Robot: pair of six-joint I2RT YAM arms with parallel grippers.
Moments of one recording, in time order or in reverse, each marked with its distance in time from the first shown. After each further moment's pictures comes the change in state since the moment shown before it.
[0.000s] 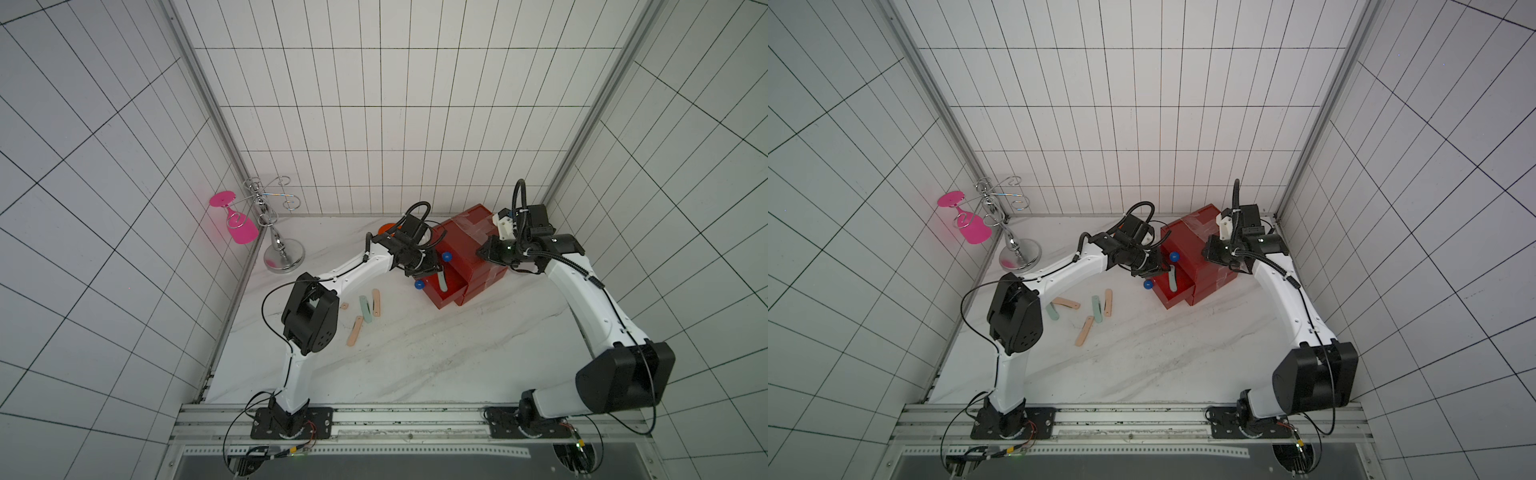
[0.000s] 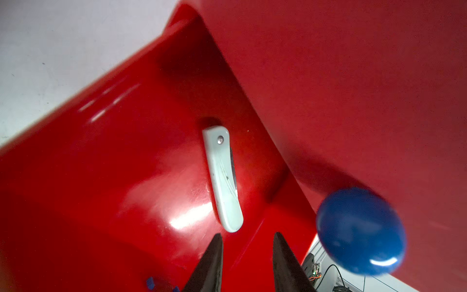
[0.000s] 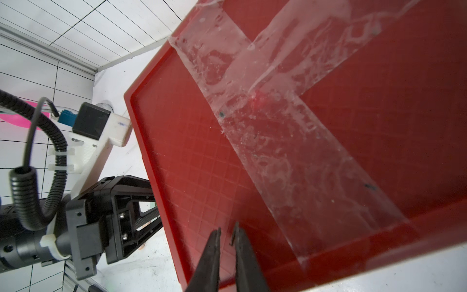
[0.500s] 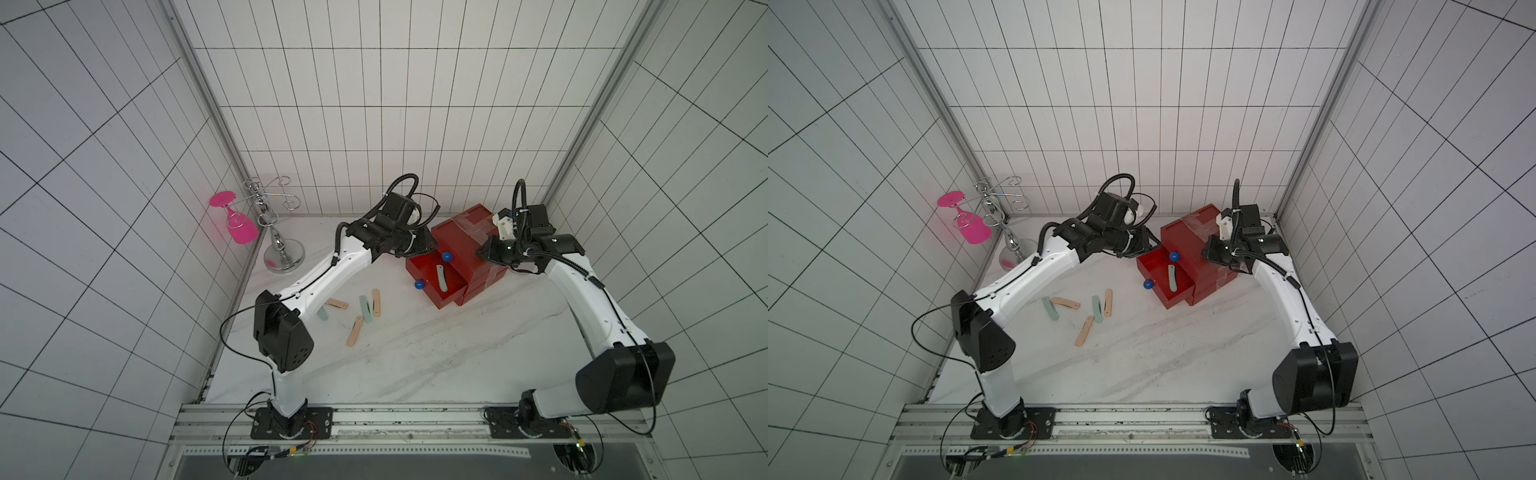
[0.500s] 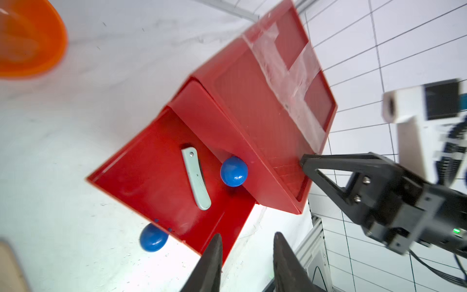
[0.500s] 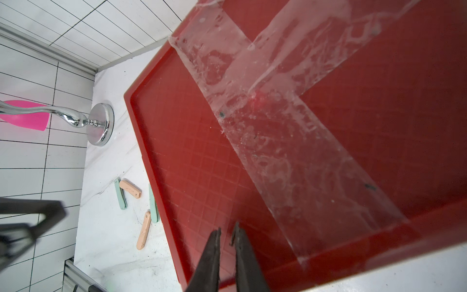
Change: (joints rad) left arm 0.031 -0.259 0.041 -0.095 -0.102 0.056; right arm 0.000 -0.001 0.000 0.000 0.000 0.000
